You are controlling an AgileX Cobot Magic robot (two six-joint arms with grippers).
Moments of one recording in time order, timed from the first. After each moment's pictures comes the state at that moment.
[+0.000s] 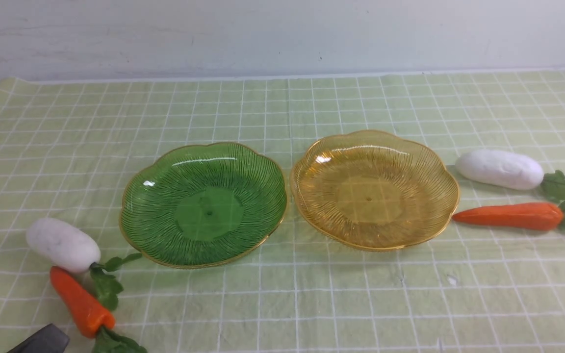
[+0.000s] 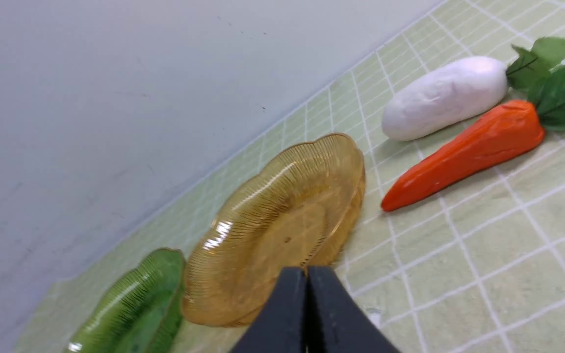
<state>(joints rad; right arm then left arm) 0.00 -0.01 0.03 0.72 0.30 -0.01 -0.04 0.12 -0.14 -0.74 0.45 -0.18</state>
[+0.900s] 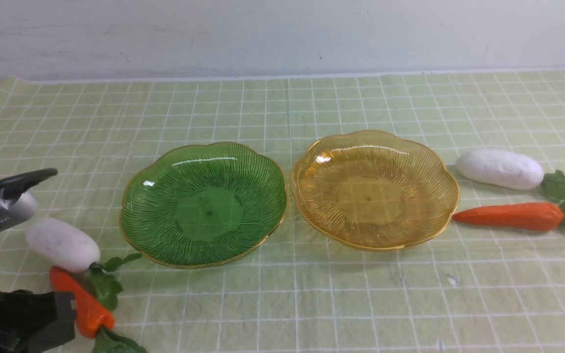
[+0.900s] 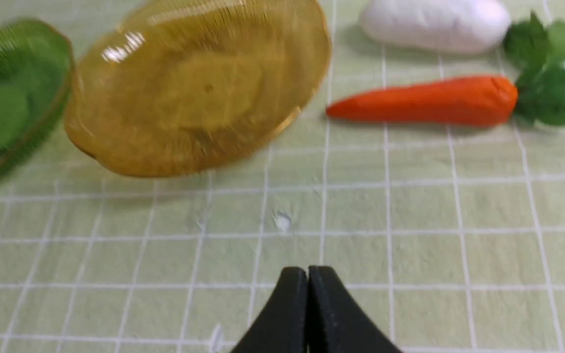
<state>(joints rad) 0.00 0.74 -0.57 0.32 0.73 -0.14 -0.04 0.82 -0.64 -0.32 0.94 -0.15</state>
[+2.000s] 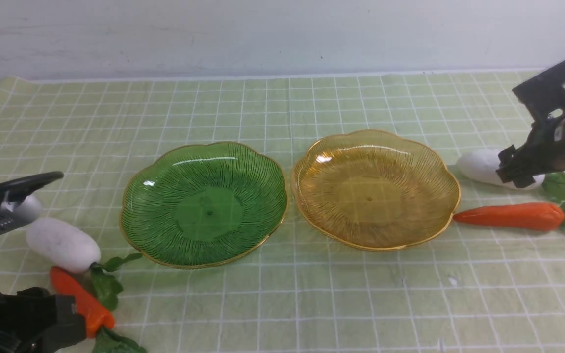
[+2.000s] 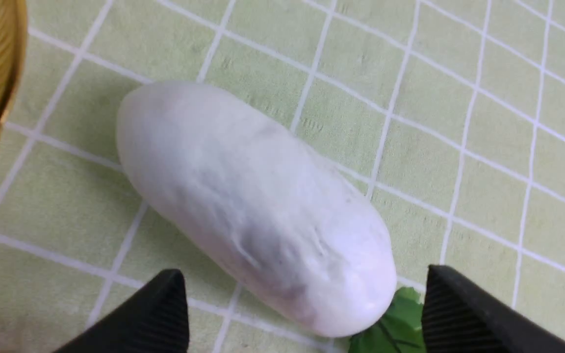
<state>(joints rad) 0.00 1.90 -1.24 -0.39 0.39 -0.12 -0.04 0.82 -0.64 -0.31 0.96 -0.14</state>
